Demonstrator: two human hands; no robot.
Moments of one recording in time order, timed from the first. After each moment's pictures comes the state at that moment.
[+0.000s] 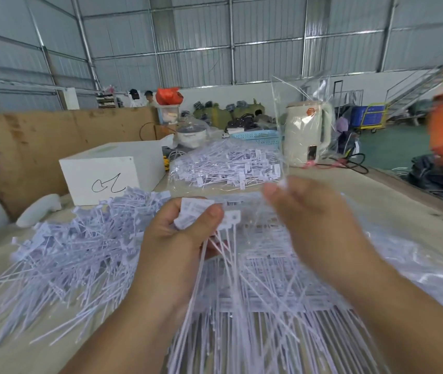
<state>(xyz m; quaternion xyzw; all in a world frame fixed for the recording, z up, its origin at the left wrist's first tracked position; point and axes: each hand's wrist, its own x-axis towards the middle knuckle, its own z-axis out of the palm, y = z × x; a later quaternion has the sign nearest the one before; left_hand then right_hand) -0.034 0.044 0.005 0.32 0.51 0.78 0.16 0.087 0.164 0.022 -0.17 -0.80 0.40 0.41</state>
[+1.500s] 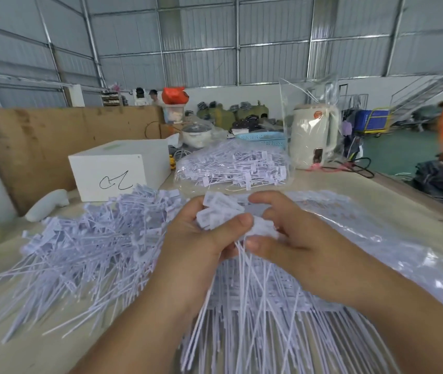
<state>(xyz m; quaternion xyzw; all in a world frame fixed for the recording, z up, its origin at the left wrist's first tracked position) -0.039 0.044 0.002 0.35 0.51 0.75 0.22 0.083 0.169 0.005 -0.03 -0.89 0.40 0.23</state>
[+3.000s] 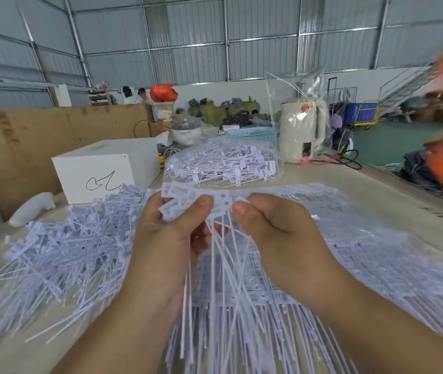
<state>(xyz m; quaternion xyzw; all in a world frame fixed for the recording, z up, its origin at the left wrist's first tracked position) -0.036 0.044 0.005 0.28 0.44 0.83 0.18 0.069 0.144 0.004 -0.10 -0.81 0.43 0.40</state>
